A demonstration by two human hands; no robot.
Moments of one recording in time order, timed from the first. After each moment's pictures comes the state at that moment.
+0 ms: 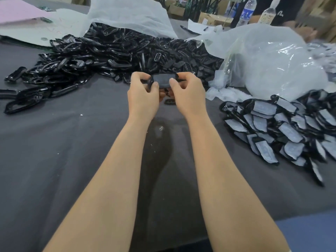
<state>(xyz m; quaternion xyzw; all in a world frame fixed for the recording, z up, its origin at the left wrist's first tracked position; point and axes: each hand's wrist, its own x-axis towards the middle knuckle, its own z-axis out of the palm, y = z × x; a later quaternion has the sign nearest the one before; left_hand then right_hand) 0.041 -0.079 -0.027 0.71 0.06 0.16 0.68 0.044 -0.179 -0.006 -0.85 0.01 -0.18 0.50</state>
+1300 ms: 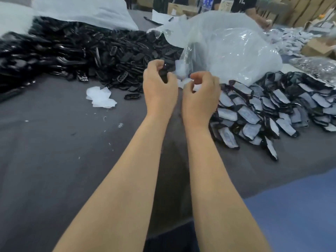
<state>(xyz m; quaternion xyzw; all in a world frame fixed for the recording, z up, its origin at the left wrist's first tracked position) 0.029 -0.210 -0.009 0.73 -0.04 0.18 0.66 -0.003 -0.271 -0.008 -0.82 0.18 -0.40 0.37</state>
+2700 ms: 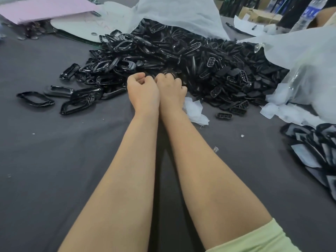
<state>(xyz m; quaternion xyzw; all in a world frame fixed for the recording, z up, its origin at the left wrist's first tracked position) 0.089 0.011 -0.029 0.60 0.29 0.20 0.72 0.114 -0.030 -0.039 -0.98 -0.09 -0.10 0.15</state>
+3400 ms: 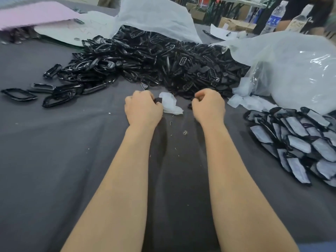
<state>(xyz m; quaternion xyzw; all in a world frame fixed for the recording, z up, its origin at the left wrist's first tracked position) 0.040 -0.033 -0.042 0.92 0.15 0.11 0.34 0.060 -0.177 -0.027 -0.94 0.10 -0.12 0.29</state>
